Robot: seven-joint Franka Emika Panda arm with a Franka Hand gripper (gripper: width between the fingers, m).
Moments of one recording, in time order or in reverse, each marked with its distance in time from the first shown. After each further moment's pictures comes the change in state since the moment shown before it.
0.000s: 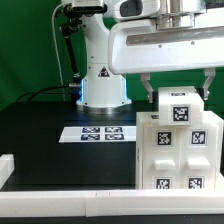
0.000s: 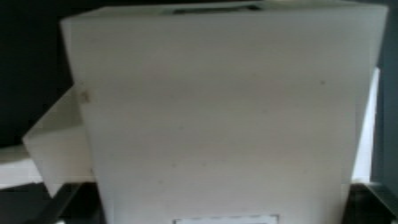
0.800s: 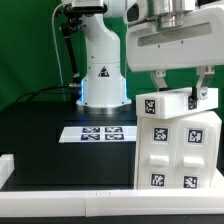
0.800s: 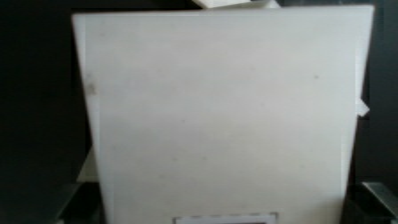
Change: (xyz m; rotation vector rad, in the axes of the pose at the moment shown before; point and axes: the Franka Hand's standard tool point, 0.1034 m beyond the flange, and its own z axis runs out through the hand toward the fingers) arm -0.006 -0.005 -0.002 0.031 0.027 0.708
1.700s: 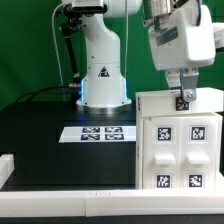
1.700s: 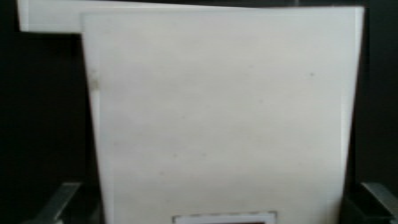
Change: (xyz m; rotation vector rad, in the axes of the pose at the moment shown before) arm 0.000 -0.001 0.000 0.023 -0.045 0.668
